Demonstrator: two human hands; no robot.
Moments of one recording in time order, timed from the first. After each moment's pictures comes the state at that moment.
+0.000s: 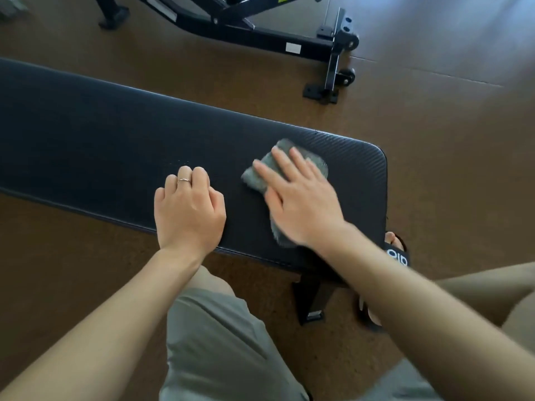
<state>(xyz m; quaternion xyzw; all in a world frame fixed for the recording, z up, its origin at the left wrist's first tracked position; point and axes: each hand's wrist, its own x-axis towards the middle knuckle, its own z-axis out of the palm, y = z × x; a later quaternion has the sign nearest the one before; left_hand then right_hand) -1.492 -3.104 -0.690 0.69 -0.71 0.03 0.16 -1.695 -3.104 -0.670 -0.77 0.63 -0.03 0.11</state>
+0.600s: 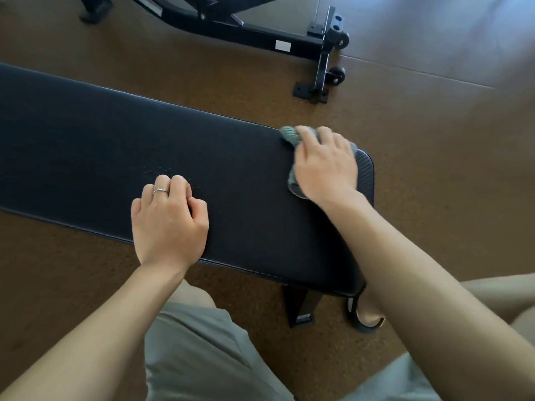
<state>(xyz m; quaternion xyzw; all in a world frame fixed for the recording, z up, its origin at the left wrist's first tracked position) -1.494 -3.102 -0.690 0.70 -0.69 -0.01 0.21 -1.748 -3.169 -0.675 -0.66 0.74 -0.11 0.06</state>
